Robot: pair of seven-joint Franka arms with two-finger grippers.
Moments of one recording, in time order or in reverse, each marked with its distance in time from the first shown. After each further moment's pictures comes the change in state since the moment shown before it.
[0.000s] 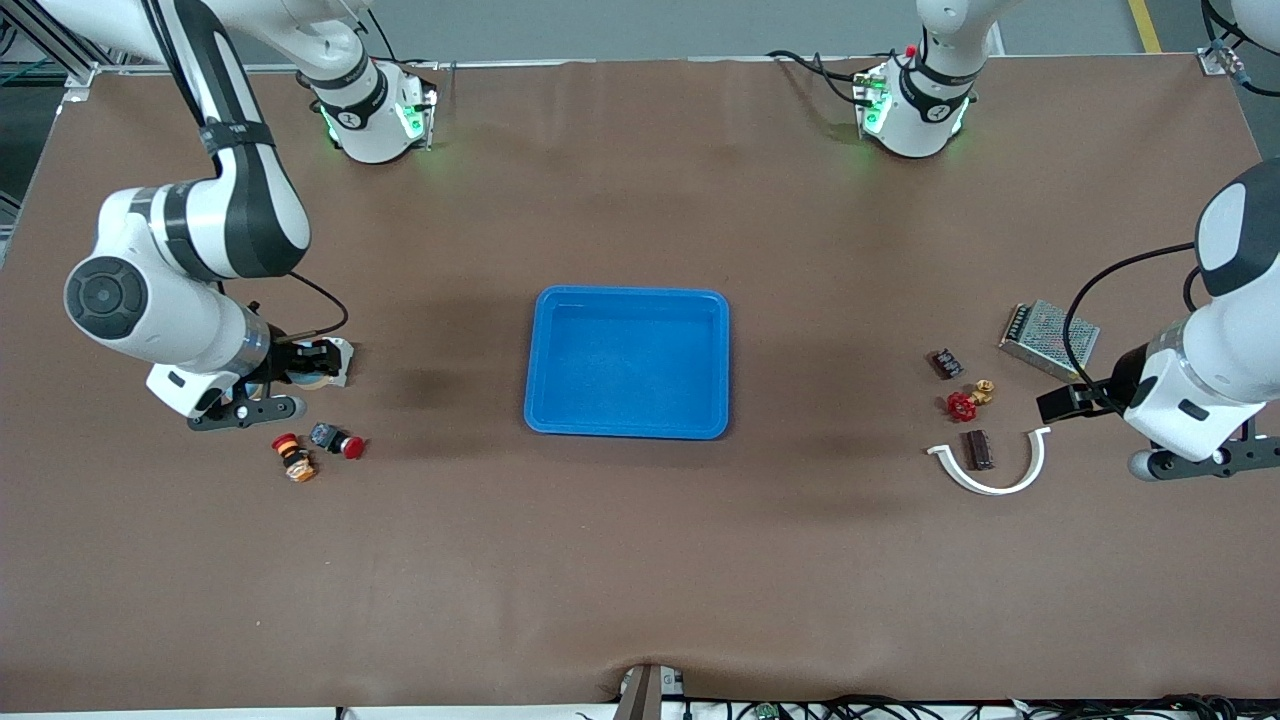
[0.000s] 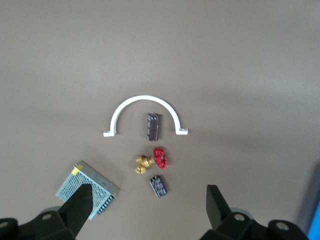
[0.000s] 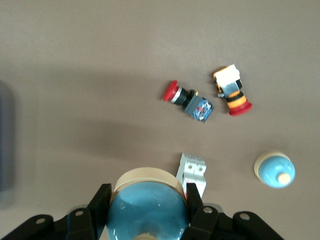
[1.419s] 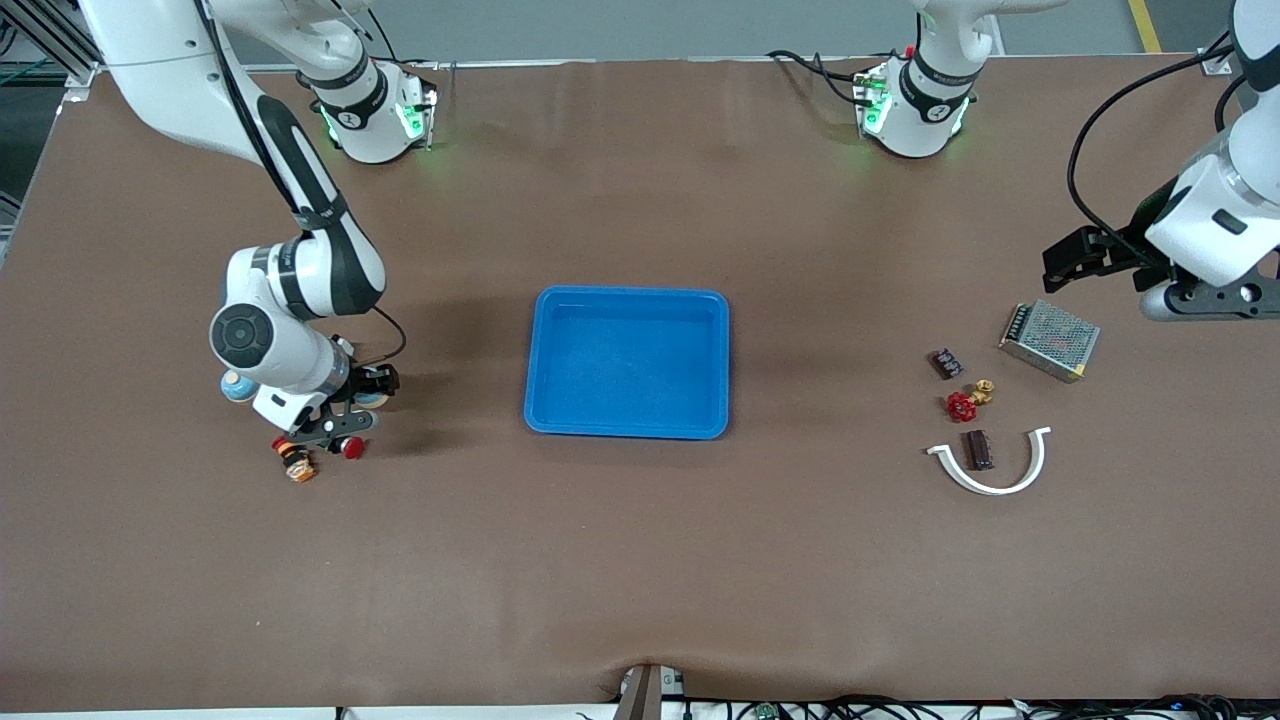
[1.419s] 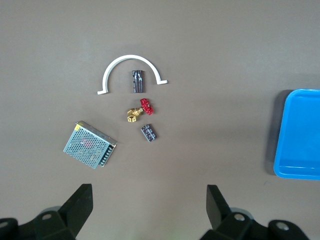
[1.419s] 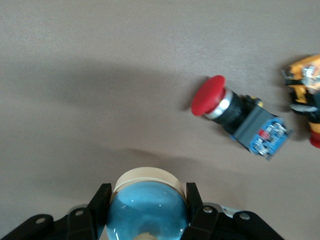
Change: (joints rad) left arm -0.543 -0.458 0.696 -0.190 -0.383 -0.097 0.262; right arm 0.016 0.203 0.028 -0.145 0.000 0.362 -0.004
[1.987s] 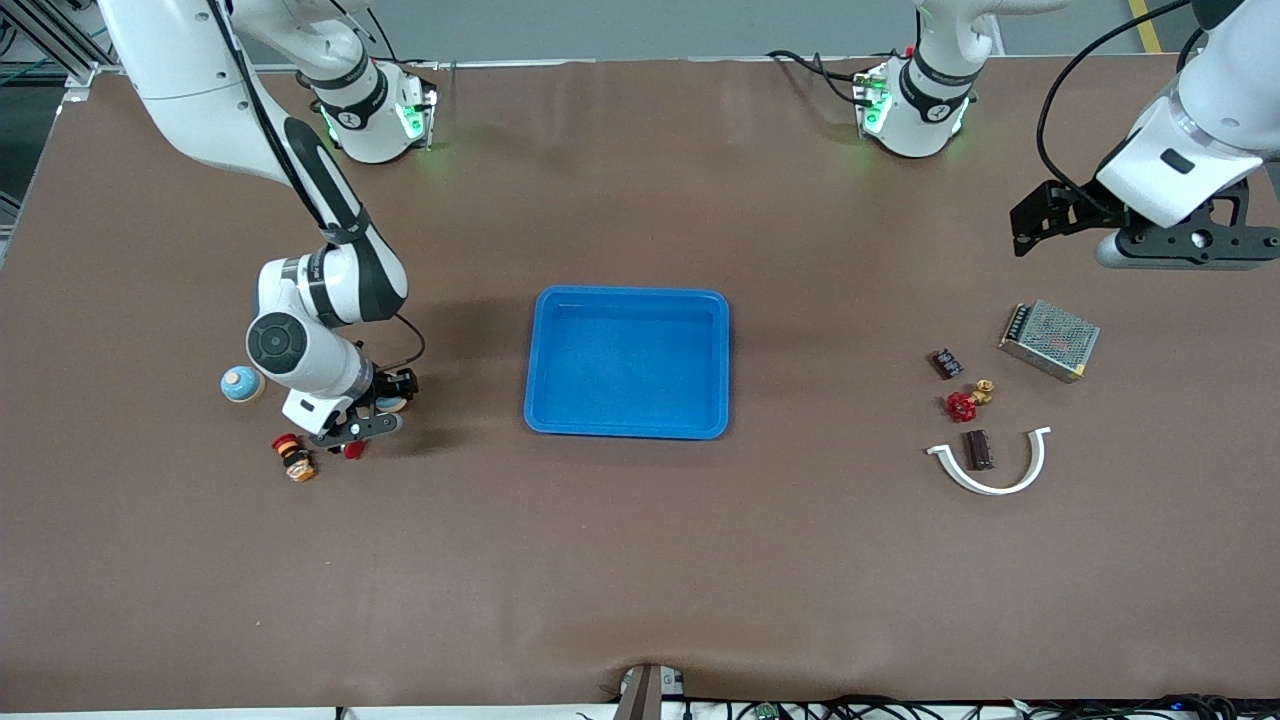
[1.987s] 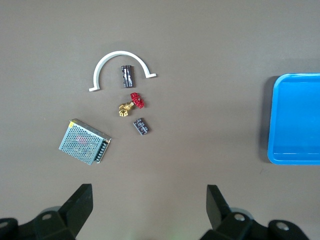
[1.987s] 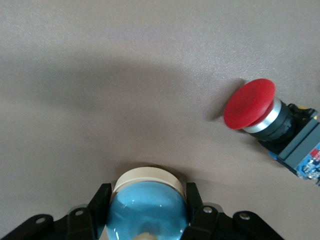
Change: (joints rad) left arm -0.057 -0.107 0.003 -0.102 -0.001 0.021 0.000; right arm 0.023 0.054 0.000 0.000 0.000 0.051 0.000
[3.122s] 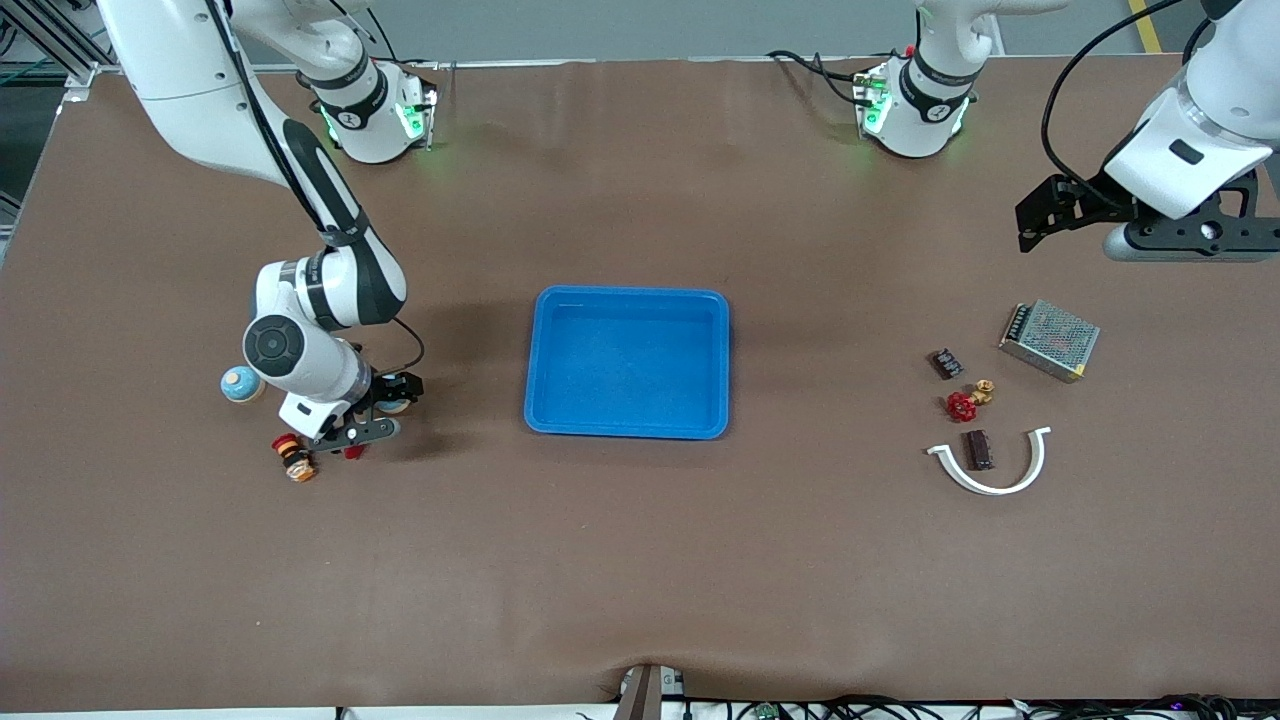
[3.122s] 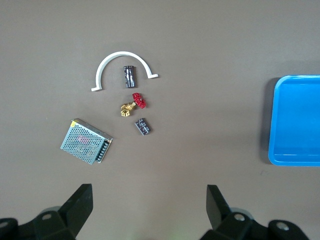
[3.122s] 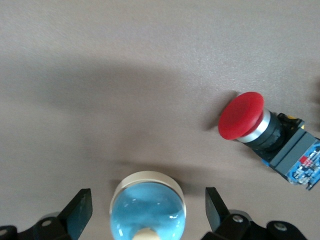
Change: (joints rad) left arm 0.001 -0.006 0.005 -0.004 0.000 0.004 -0.001; right arm 0.007 0.001 -0.001 0.040 0.000 -0.036 0.041
